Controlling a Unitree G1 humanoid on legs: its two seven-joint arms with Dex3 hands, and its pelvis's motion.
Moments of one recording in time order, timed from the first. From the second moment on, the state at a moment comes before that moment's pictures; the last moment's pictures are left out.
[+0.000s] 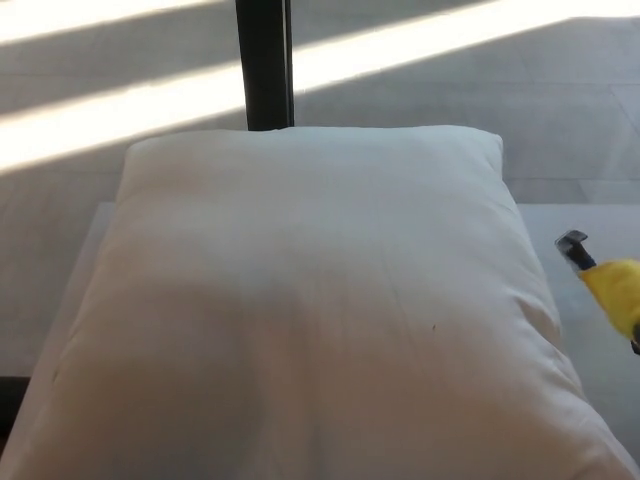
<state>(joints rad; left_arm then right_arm) 0.02 0.61 0.49 1.10 -0.30 -0.12 -0.43 -0.60 -0.66 0.06 0.45 0.08 1.05 0.22</state>
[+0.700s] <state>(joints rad) 0.02 0.61 0.49 1.10 -0.30 -0.12 -0.43 -0.55 -0.73 0.35 0.46 -0.08 0.79 0.10</state>
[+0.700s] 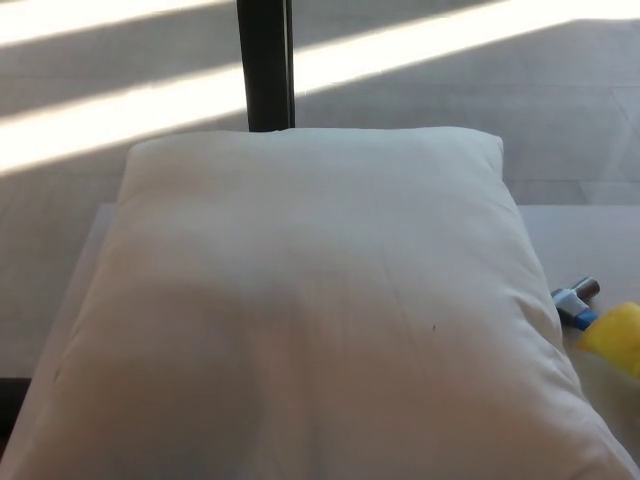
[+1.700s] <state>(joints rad) 0.03 0.61 0.50 1.11 -0.30 -0.12 -0.43 -0.22 -1.07 0.11 0.09 -0.16 0.45 0.24</state>
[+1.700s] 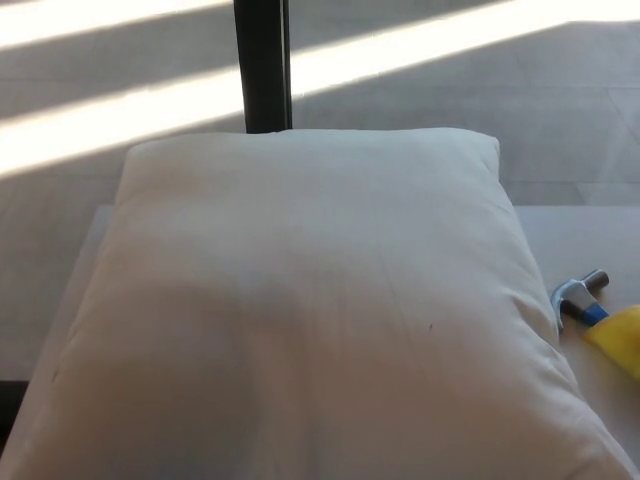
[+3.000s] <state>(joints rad) -0.01 0.61 0.54 1.20 -0.30 -0.09 -0.40 -0.03 -0.64 -0.99 0.83 0.16 0.32 0.03</state>
